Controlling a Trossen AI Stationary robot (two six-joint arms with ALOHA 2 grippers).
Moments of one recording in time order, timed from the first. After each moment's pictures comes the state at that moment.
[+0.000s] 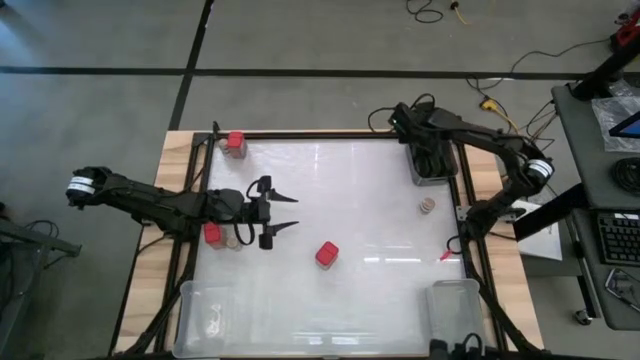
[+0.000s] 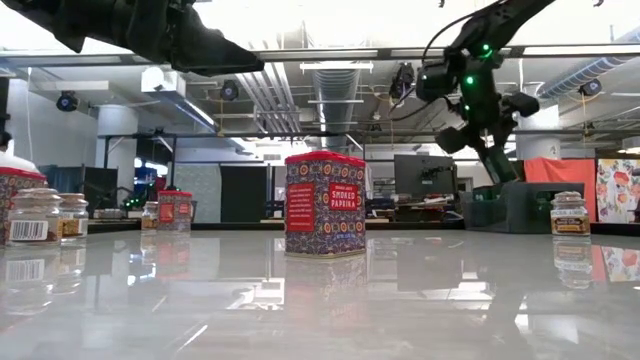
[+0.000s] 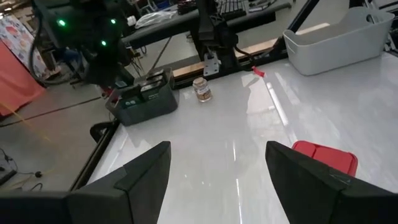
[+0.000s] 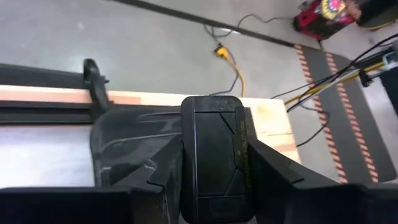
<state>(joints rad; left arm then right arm) -0.11 1.08 0.53 0.32 -0.23 0.28 -0.76 1.55 1.17 -0.98 0.81 0.70</state>
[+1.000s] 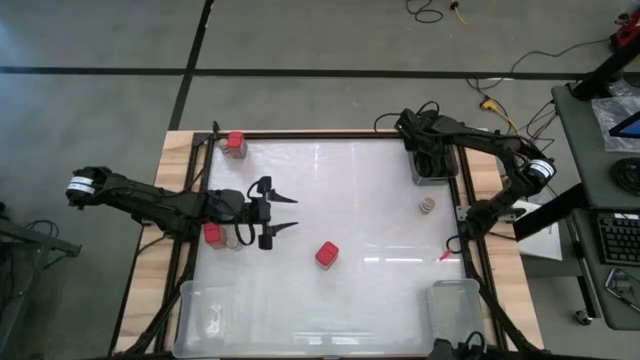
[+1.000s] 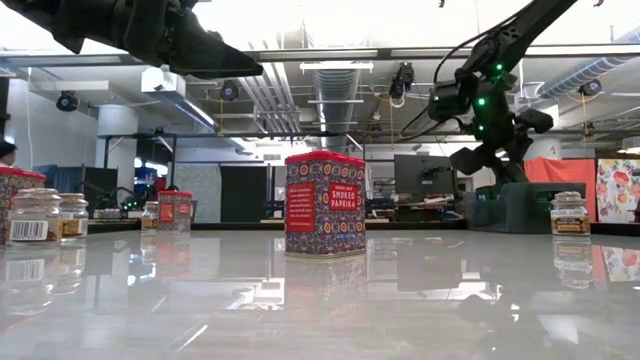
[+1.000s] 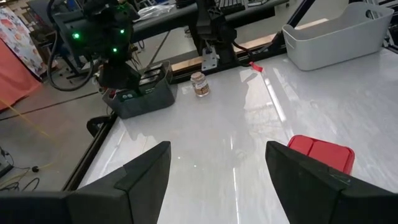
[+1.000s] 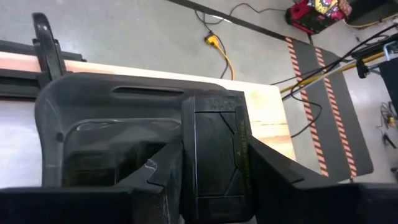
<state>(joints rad) -0.11 1.08 0.53 0.30 -0.23 0.26 -0.83 1.54 1.00 -0.84 0.81 0.62</state>
